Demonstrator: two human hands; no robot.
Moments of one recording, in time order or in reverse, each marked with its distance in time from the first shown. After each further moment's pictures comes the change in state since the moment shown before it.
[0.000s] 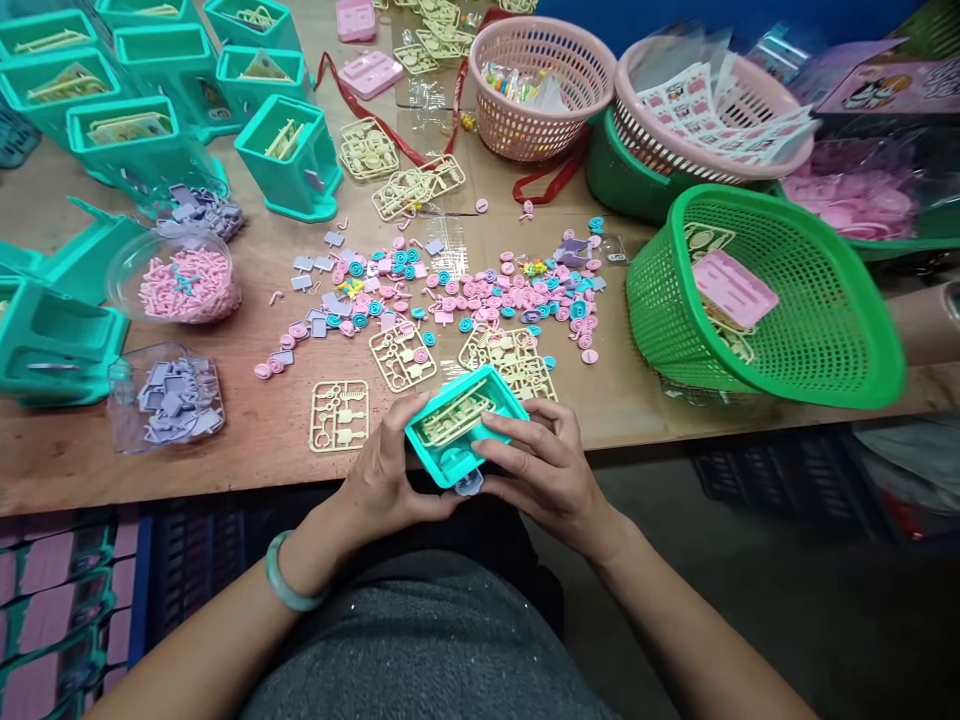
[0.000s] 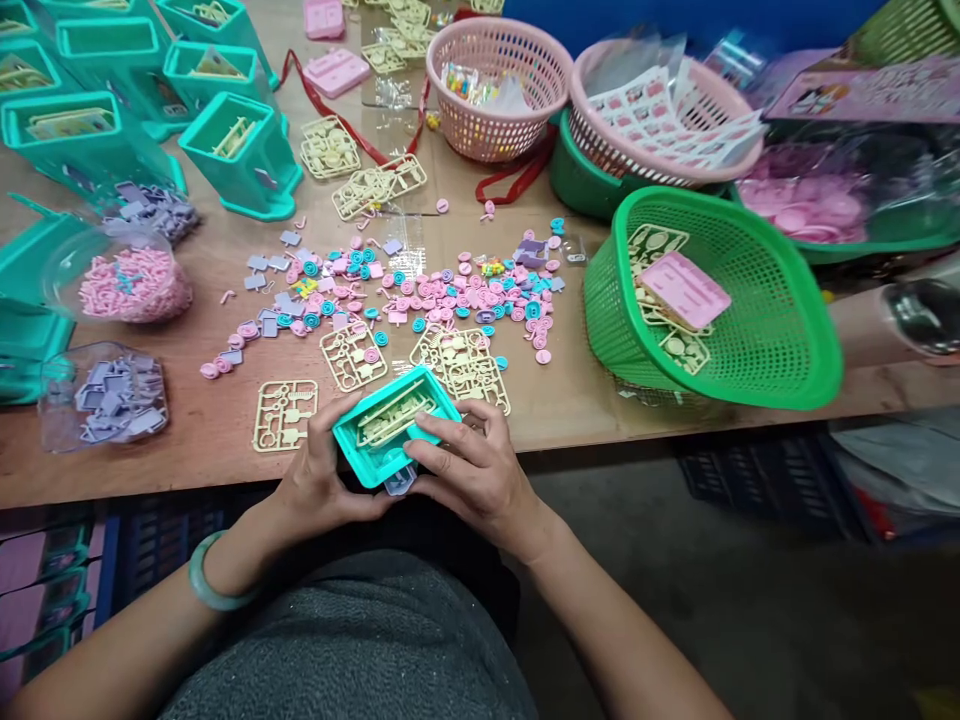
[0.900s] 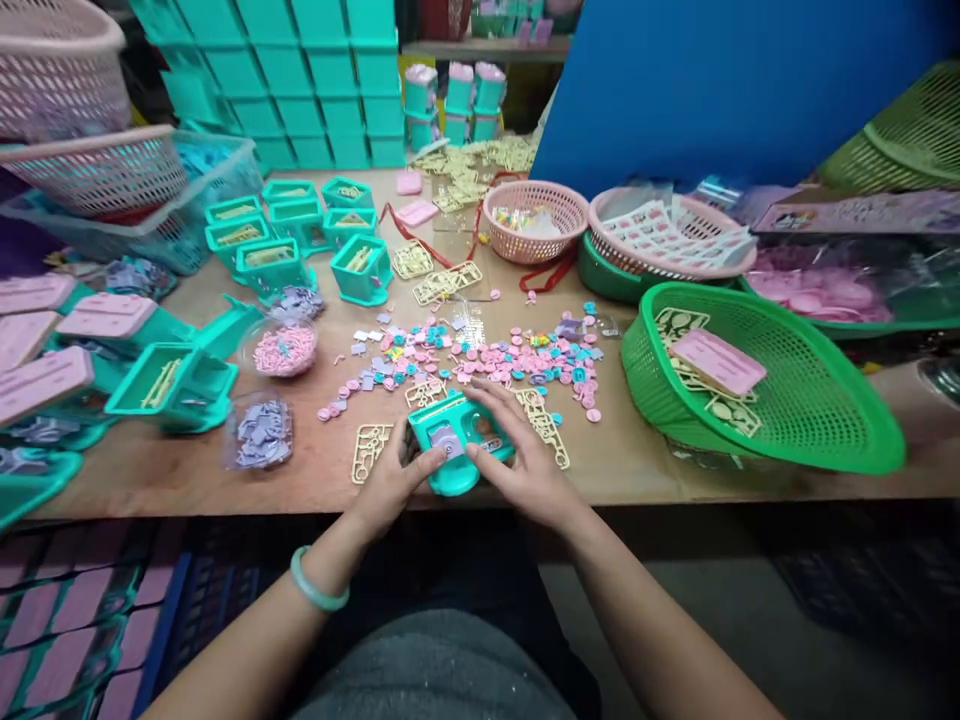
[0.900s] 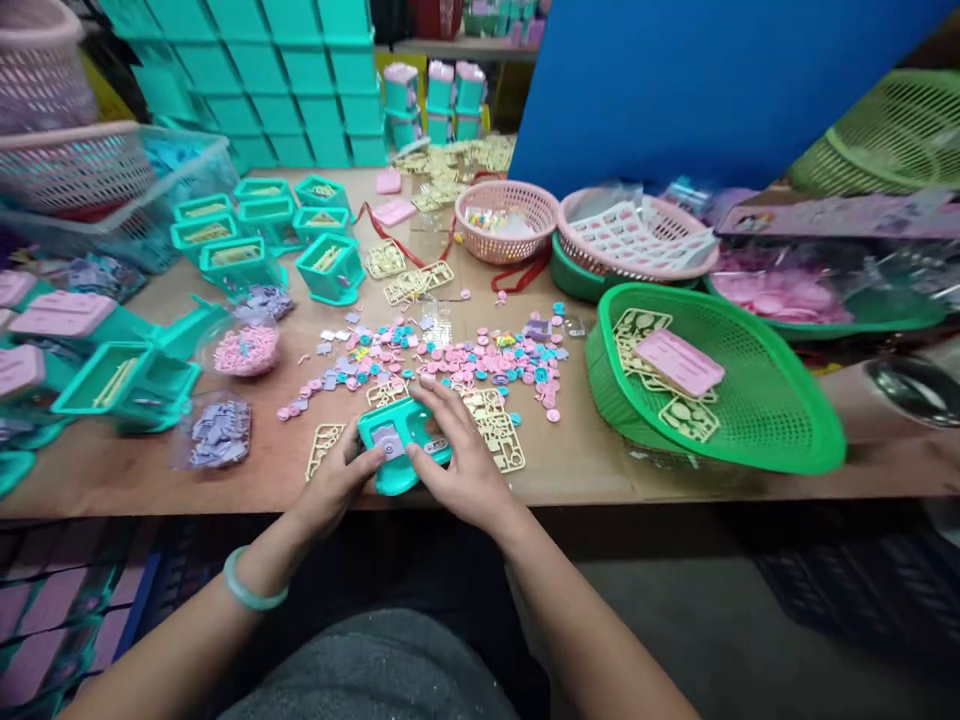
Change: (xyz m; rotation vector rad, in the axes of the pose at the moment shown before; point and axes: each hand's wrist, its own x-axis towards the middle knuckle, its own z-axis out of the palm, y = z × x) left_hand 0.036 0.020 -0.036 -0.838 0.089 -0.802; right_hand 0.069 -0.004 0.016 0.496 0.016 0.354
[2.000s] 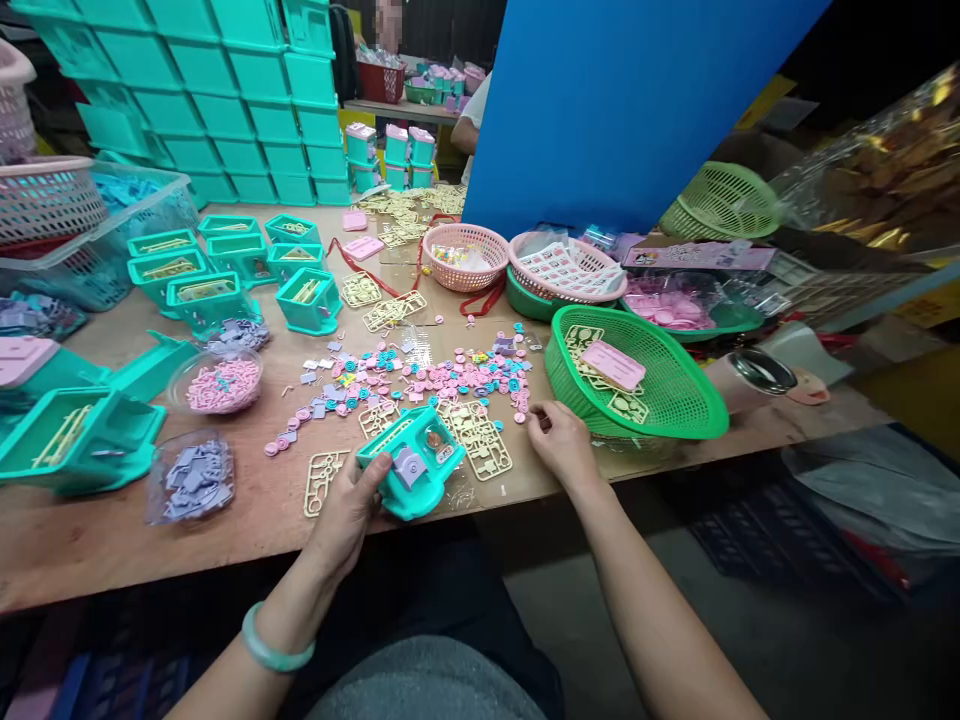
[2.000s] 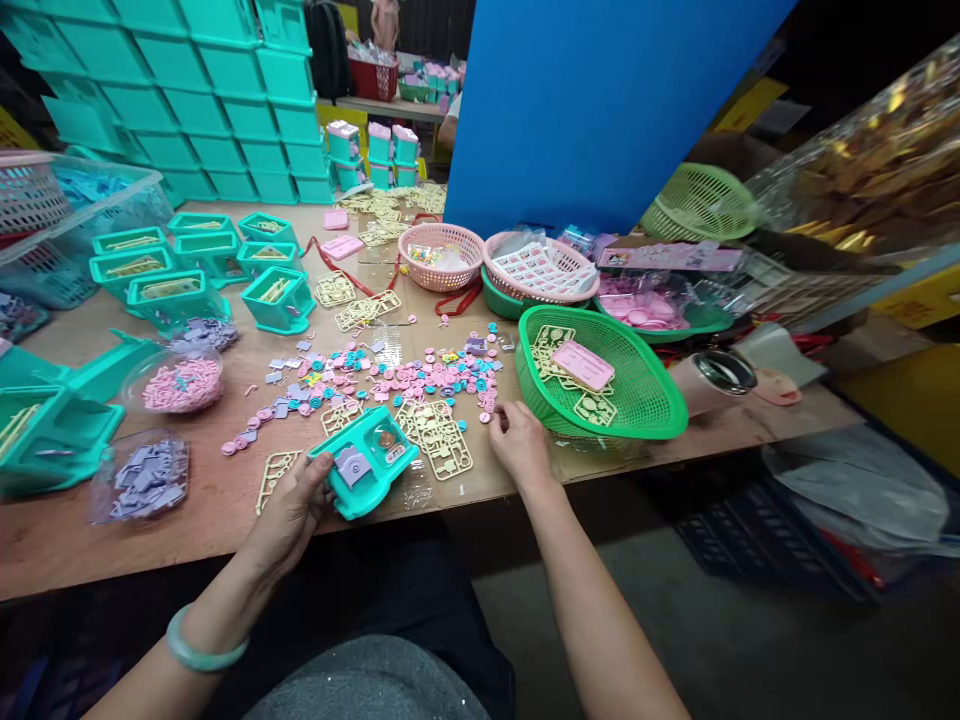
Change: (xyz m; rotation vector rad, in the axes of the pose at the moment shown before) left_hand -0.002 0.000 0.012 -0.171 0.151 -0.136; right_hand -0.034 0.111 -0.095 -0.712 0.390 0.327
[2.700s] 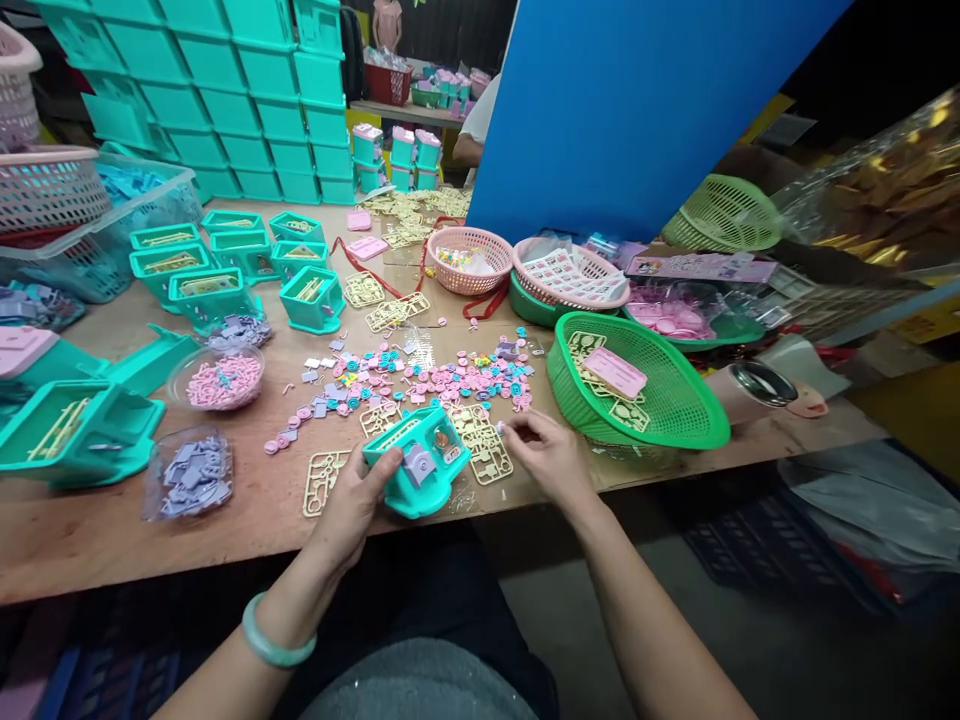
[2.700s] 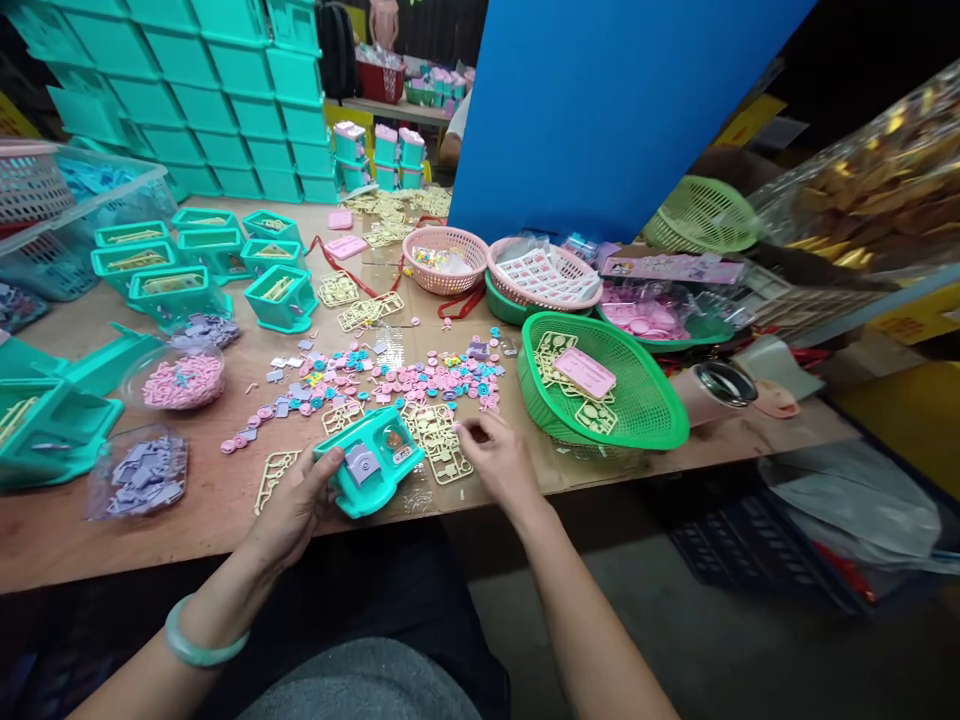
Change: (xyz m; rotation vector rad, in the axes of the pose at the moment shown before) left_hand 0.003 0.005 0.005 0.020 0.017 0.028; right_hand -0.013 -0.078 -0.037 0.369 -0.132 -0.096
